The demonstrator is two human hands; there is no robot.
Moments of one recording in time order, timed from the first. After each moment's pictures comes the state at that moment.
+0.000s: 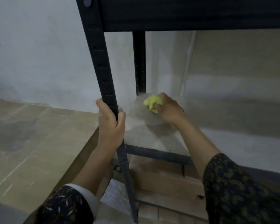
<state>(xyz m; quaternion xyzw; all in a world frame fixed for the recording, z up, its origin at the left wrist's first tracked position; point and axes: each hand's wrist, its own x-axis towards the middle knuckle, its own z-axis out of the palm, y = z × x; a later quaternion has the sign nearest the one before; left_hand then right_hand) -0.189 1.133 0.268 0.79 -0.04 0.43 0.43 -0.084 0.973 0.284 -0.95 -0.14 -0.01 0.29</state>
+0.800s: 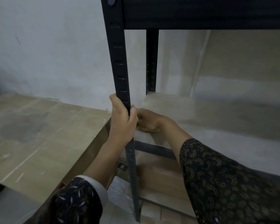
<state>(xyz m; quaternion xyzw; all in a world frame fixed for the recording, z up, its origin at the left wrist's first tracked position) -0.194 1.130 0.275 0.80 -0.01 0.42 0.44 -0.109 1.045 0.272 -0.86 -0.38 0.18 0.29</state>
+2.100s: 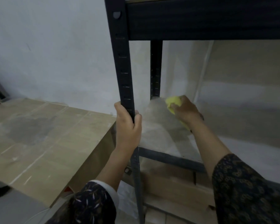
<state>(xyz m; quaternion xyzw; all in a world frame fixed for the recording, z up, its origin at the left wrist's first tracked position) -0.188 1.127 0.265 0.78 0.00 0.45 0.44 -0.054 0.972 0.274 -0.93 -0.05 -0.01 0.36</state>
